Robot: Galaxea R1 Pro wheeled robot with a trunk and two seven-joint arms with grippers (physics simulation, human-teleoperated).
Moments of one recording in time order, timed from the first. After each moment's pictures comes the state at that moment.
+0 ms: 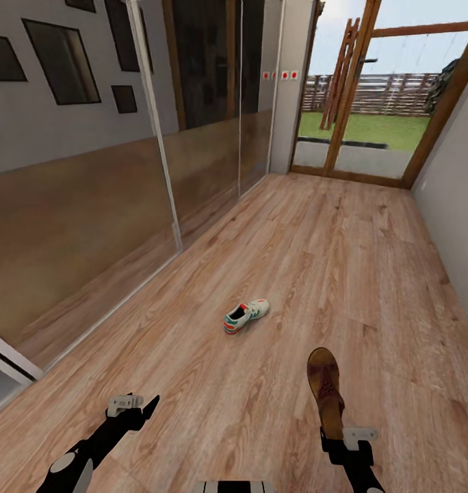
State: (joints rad) left arm -0.33 0.07 0.32 -0.69 0.01 -0.18 -0.57; right arm -0.40 -0.07 -0.06 -0.27 0.09 -0.46 -0.09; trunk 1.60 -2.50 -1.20
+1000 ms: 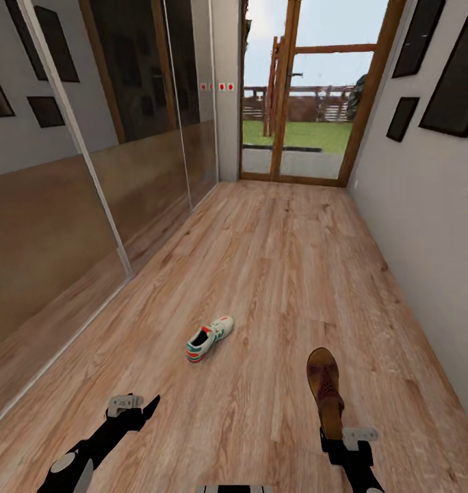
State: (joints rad) left arm -0.33 0.07 0.32 -0.69 0.00 -0.18 -0.57; right arm -0.40 -0.07 -0.06 -0.27 0.09 -0.46 -0.09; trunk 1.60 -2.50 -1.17
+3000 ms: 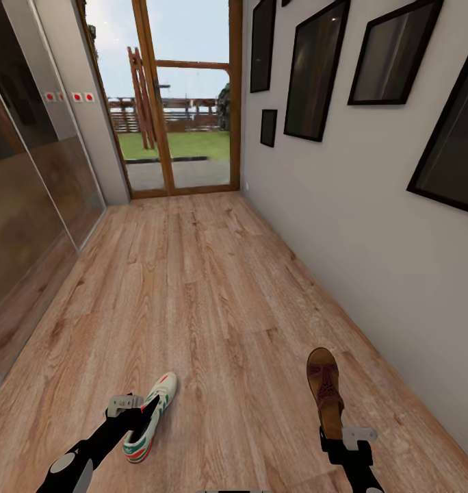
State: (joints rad) left arm -0.33 0.07 0.32 -0.69 0.00 -0.18 -0.57; right arm -0.40 -0.06 -0.06 -0.27 0.09 -0.45 -0.09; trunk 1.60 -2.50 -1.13
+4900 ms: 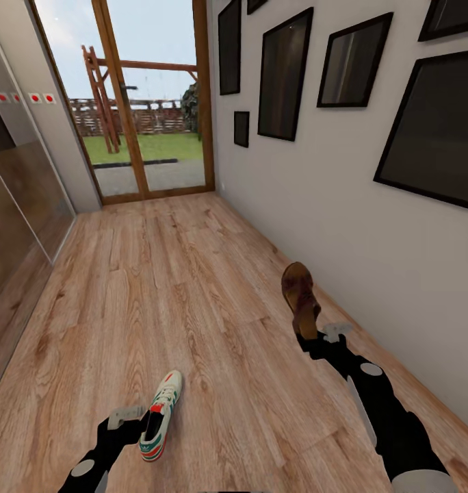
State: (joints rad) left arm -0.35 0.03 0.30 -0.58 -0.15 -0.17 -0.15; right arm -0.45 -0.06 -0.06 -1.18 0.09 0.29 0.29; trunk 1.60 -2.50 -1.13
